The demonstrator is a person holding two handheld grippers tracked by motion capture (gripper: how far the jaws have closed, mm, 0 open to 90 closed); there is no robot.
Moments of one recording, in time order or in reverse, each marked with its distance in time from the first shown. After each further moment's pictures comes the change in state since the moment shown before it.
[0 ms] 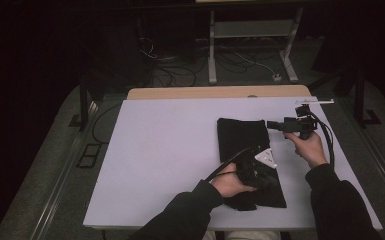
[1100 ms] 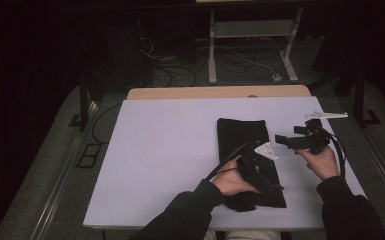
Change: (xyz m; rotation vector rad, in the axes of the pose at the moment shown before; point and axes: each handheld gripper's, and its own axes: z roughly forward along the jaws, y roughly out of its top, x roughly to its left) left arm 0.002 0.009 -0.013 -0.058 0.019 -0.101; right arm 0.022 -0.032 -0.043 -0.015 -0.030 -0.118
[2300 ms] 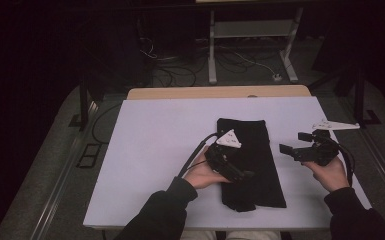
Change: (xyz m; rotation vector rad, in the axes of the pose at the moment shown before) left arm 0.025 -0.039 -0.066 -0.109 0.162 -0.065; right arm 0.022 -0.018 -0.032 -0.043 0.025 -0.064
